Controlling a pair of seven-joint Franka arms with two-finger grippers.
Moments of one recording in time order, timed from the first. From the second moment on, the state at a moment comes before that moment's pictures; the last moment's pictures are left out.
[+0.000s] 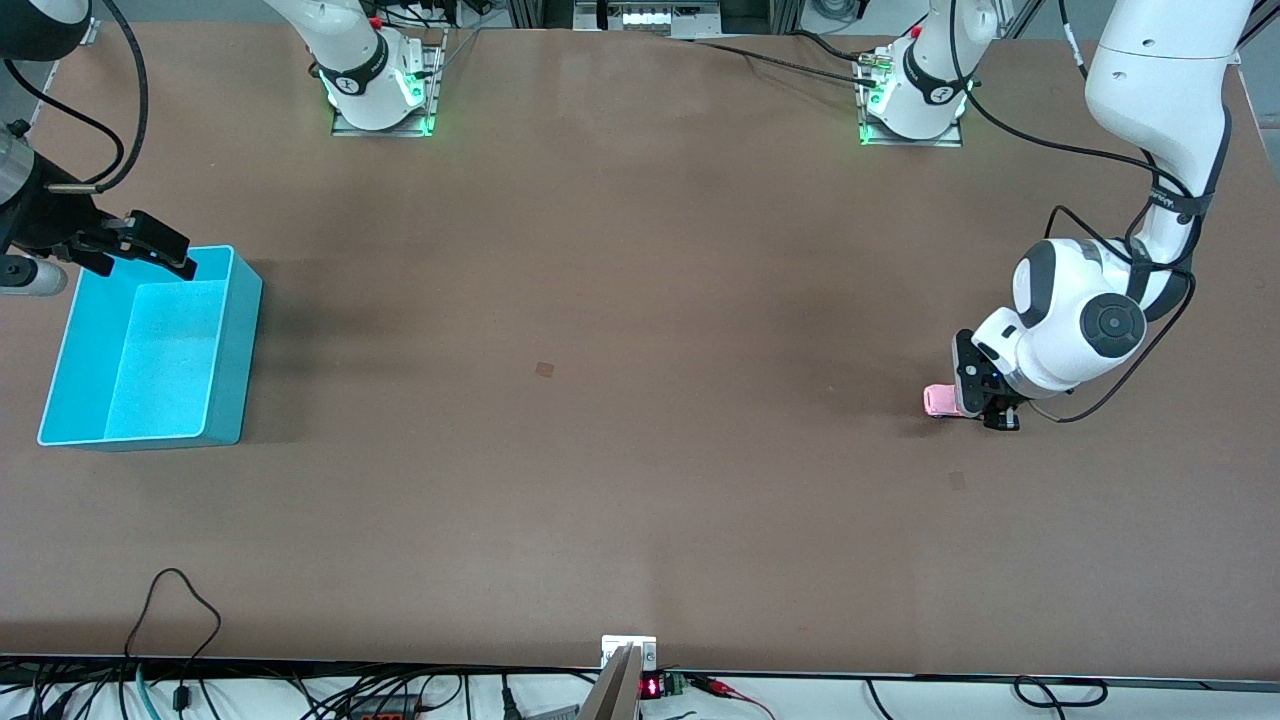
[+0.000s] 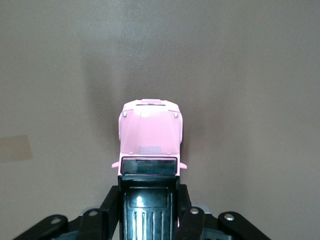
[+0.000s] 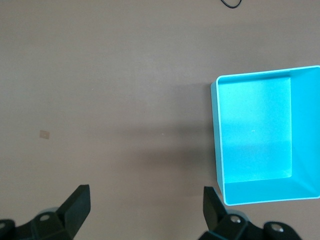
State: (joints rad) left arm 0.04 0.49 -0.01 -2.02 0.08 2.49 1.53; right arm -0.01 0.02 0.01 -1.65 0.02 1.69 0.05
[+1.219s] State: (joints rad) left arm 0.35 0.57 0.00 -1.90 0.08 2.49 1.91; right arm -0.01 0.03 0.01 -1.65 0.02 1.68 0.05
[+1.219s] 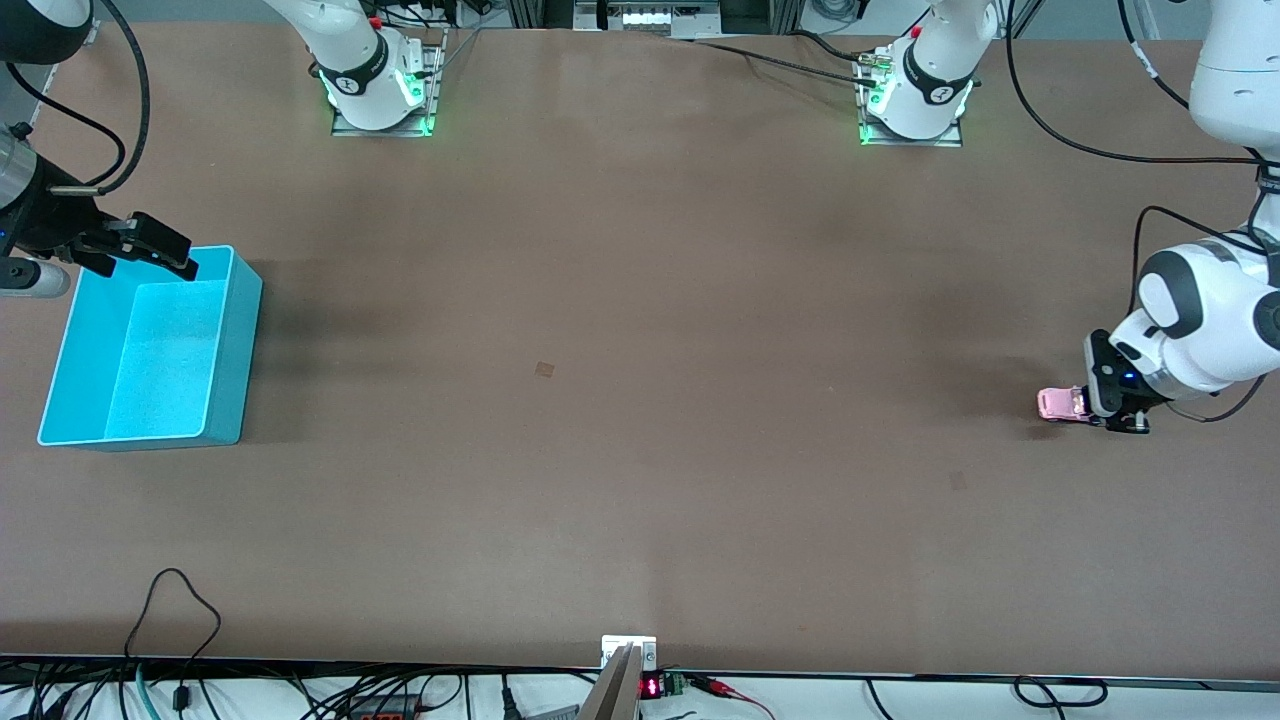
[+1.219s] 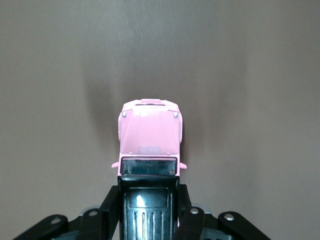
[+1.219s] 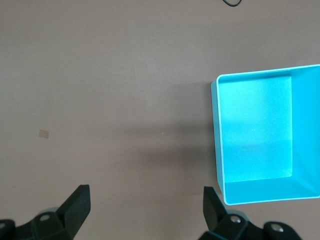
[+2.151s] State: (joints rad) left arm 0.35 0.60 -0.04 -1.79 0.08 2.28 1.91; right arm -0.01 0.03 0.01 -1.65 0.02 1.68 0.05
